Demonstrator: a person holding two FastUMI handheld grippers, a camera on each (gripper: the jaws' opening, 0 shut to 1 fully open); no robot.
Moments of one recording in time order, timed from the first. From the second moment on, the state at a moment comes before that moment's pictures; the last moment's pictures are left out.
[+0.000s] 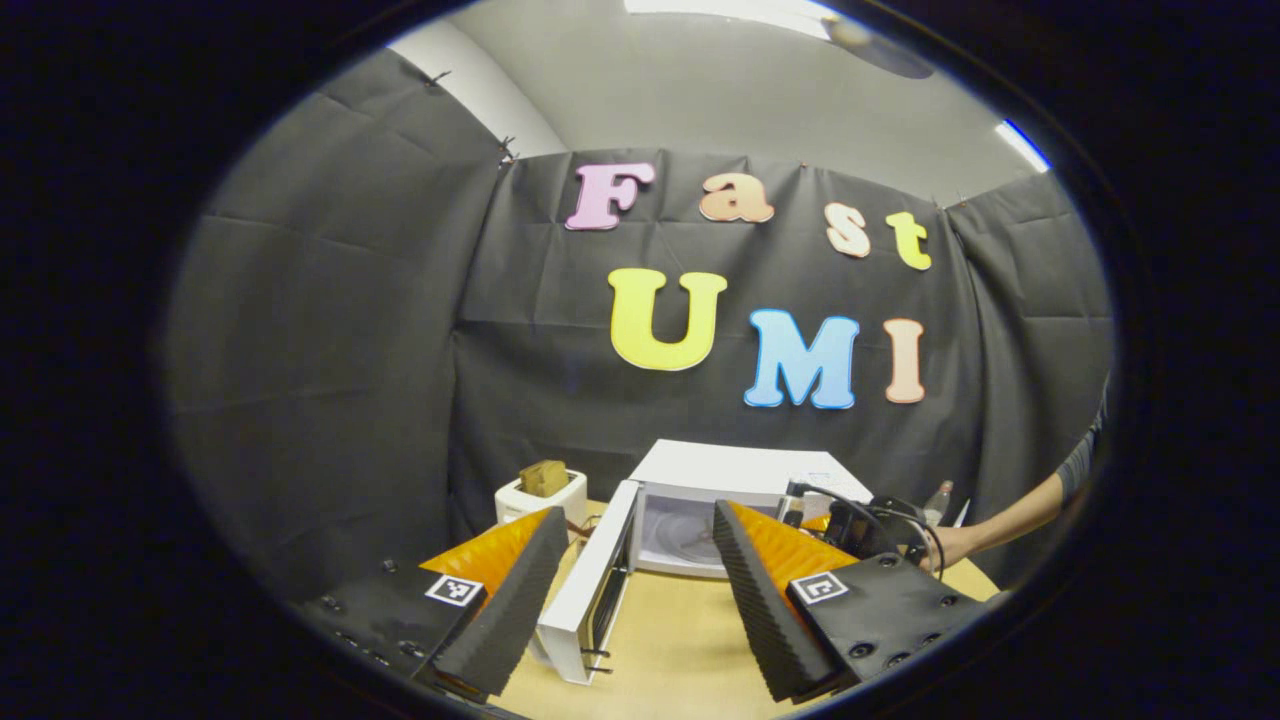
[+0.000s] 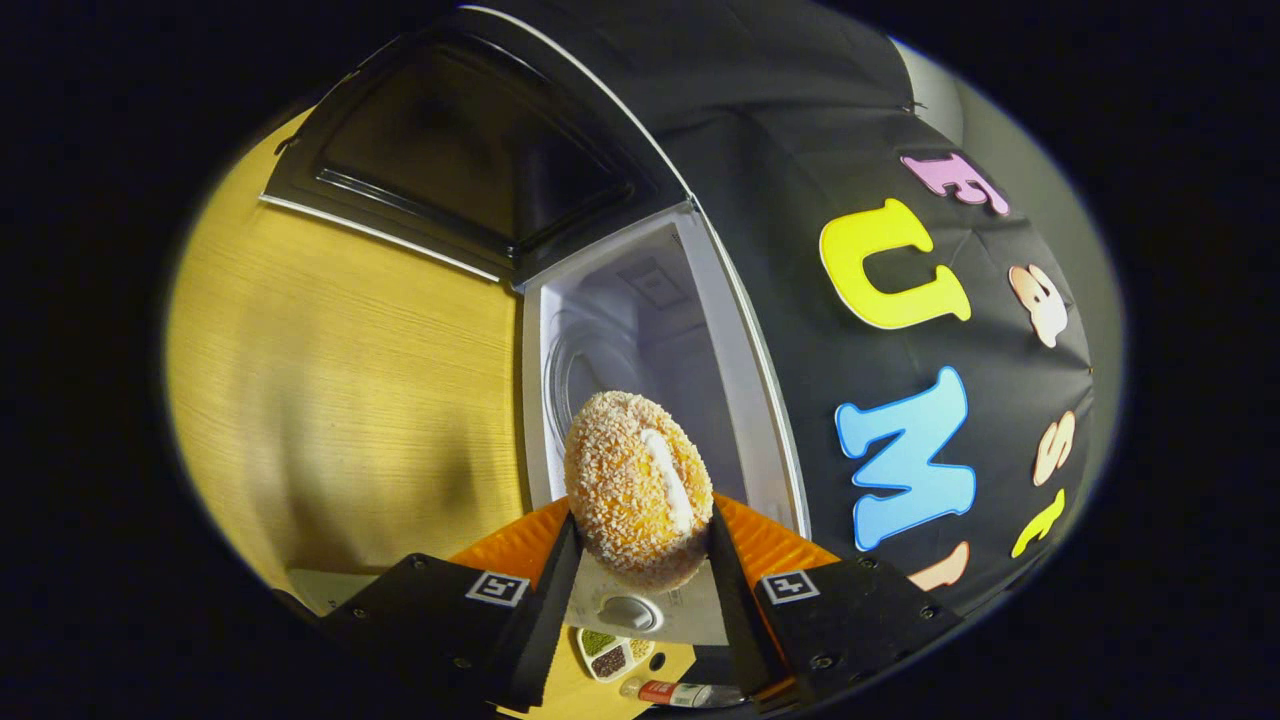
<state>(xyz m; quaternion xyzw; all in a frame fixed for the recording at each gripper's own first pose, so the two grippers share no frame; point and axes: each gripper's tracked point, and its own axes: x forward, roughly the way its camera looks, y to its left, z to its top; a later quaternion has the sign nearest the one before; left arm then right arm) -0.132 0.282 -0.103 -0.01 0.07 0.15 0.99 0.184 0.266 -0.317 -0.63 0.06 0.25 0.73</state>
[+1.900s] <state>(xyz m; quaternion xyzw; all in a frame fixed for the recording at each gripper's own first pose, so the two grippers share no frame) -0.125 0.335 -0.122 -0.03 0.09 0.18 0.98 0.234 0.314 -0.369 -0.57 0.13 0.23 0.78</state>
